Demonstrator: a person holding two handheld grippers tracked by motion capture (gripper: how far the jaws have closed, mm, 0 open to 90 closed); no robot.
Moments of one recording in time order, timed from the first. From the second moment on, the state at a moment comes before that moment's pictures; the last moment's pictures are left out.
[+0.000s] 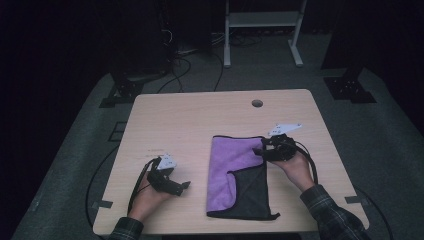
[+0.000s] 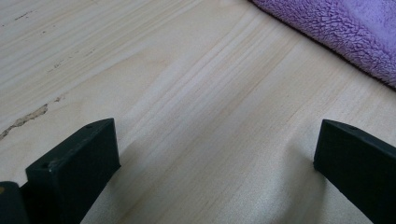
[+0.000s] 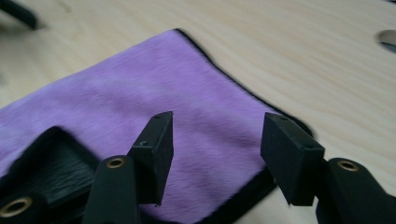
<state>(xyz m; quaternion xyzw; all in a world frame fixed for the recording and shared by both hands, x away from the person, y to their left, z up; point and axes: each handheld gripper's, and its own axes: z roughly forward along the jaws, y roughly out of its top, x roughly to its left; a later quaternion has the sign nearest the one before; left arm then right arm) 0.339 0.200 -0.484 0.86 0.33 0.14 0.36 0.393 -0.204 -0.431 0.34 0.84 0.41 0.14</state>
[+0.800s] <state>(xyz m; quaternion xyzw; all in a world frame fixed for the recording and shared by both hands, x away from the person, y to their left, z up) 0.339 0.200 -0.484 0.86 0.33 0.14 0.36 0.356 -0.136 -0.446 0.23 0.87 0.44 0.04</state>
